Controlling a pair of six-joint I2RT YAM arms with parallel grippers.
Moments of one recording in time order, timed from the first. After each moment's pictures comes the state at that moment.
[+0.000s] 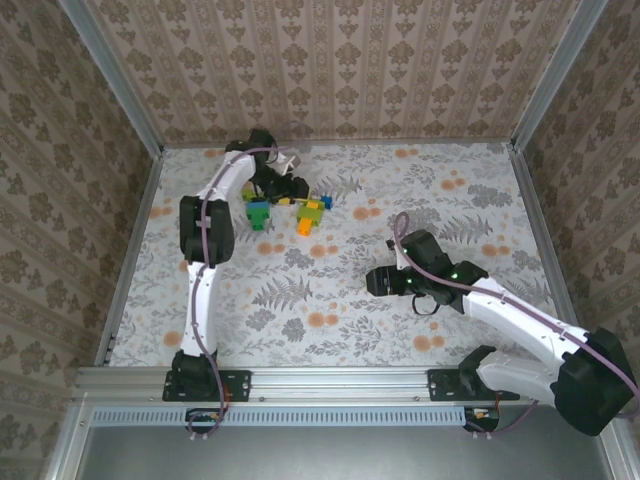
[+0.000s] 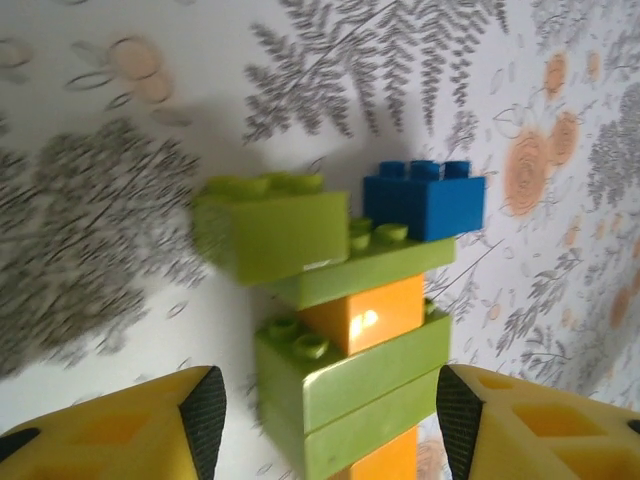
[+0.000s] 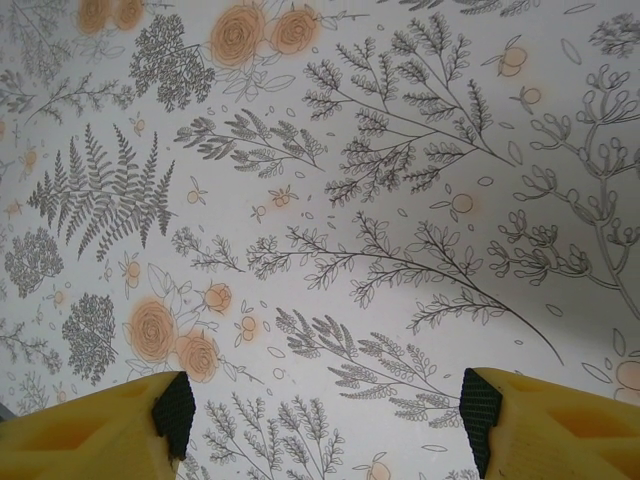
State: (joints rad) left arm -0.26 2.43 2.17 -1.09 0.63 -0.01; right arm 0.57 1.08 0.68 -0.49 -0.15 0.46
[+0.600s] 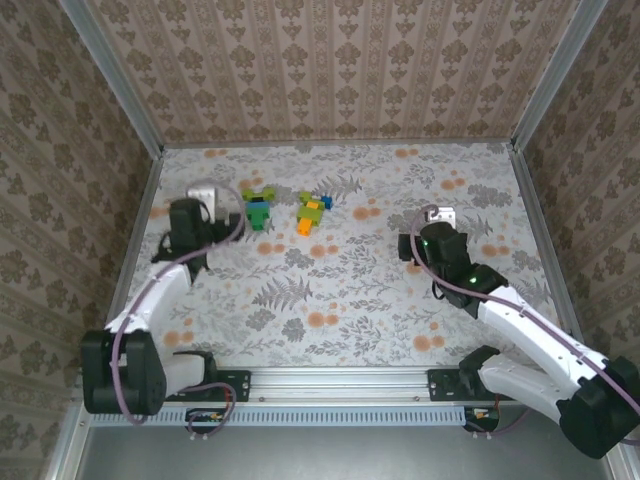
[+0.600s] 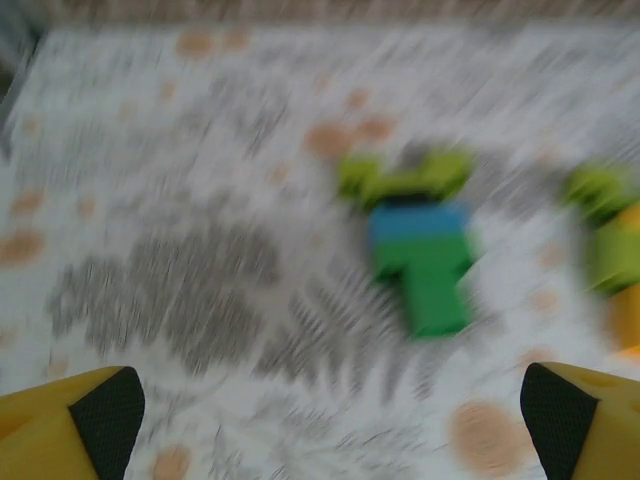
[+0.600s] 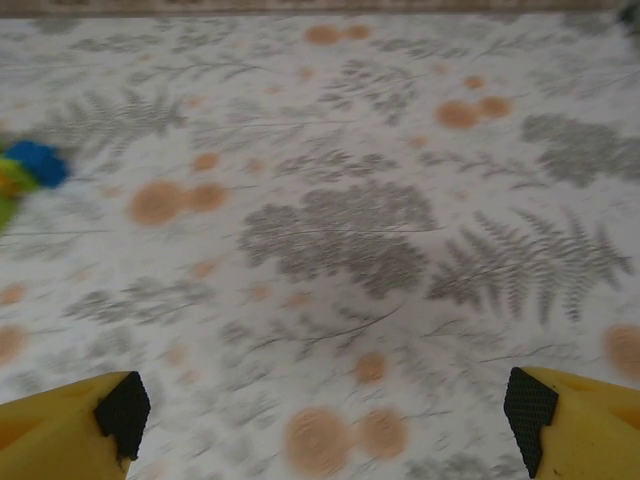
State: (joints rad) left arm -0.10 1.23 0.61 0.00 -0.02 -0.01; right arm 0.48 0.98 0.62 -0.28 0.50 0.29
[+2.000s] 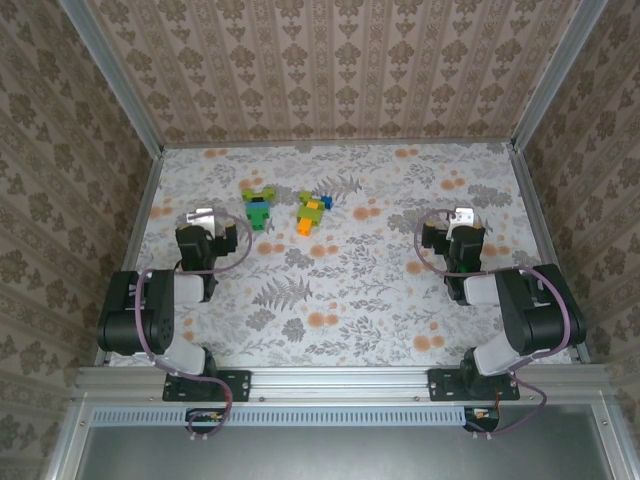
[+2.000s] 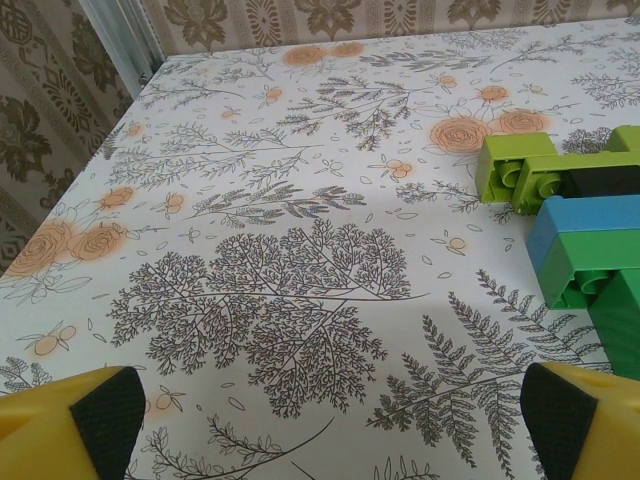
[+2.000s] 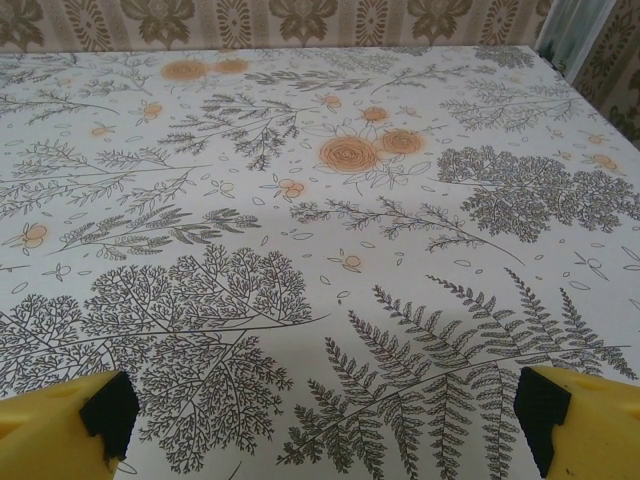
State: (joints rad) left arm -0.04 1.53 0.40 0.75 -0.11 0.07; right arm 0.05 1.53 0.37 0.78 0.24 0.04
